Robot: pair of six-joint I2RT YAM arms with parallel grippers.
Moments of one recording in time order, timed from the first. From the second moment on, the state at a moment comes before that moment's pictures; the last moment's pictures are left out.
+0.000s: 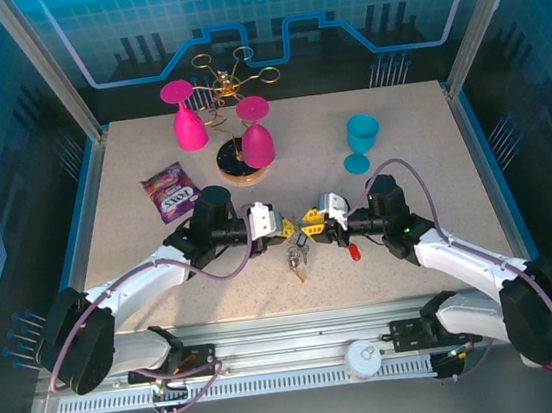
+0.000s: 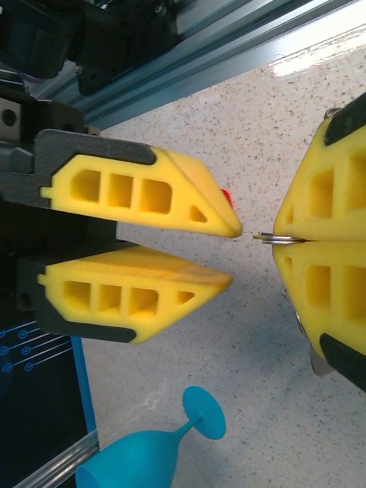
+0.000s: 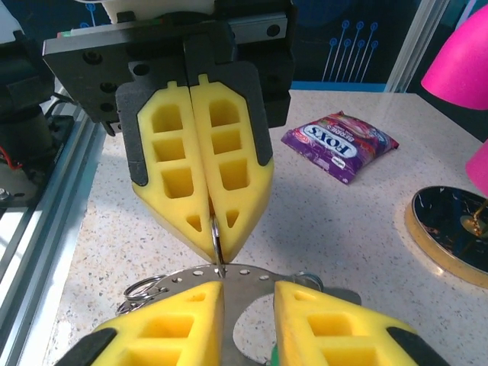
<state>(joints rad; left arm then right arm) -0.57 1.29 0.70 0.15 0.78 0.54 0.49 1.14 0.53 0.25 -0.78 -0.39</state>
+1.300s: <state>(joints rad) -0.57 1.28 0.75 -0.01 0.73 0.58 0.58 1.21 0.77 -0.15 -0.71 -0.62</state>
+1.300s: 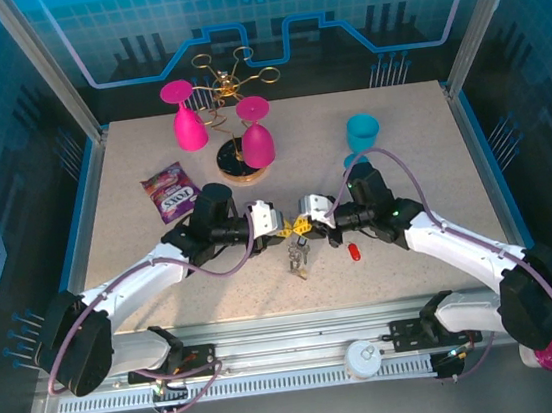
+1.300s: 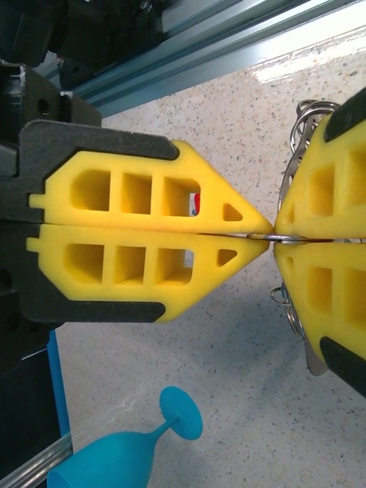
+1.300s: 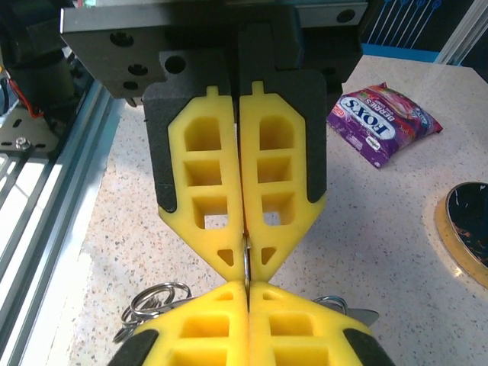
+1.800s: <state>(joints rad) -0.67 1.24 0.70 0.06 0.50 0.77 0.54 1.06 0.51 0.17 -0.55 -0.44</state>
